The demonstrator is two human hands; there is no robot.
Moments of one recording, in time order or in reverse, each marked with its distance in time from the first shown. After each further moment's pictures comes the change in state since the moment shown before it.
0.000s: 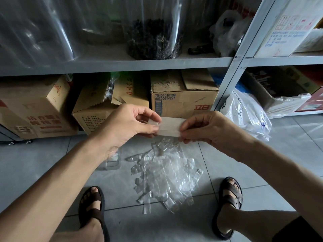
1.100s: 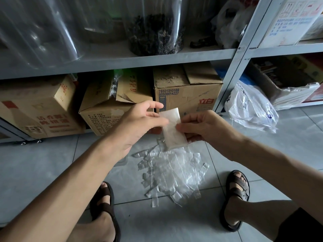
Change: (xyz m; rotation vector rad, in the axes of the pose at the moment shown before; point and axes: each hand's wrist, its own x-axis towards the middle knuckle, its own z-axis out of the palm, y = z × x) left_hand -0.004 -0.007 0.013 -0.050 0.010 -0.069; right_hand 0.002 0.011 0.025 0.002 0.095 0.052
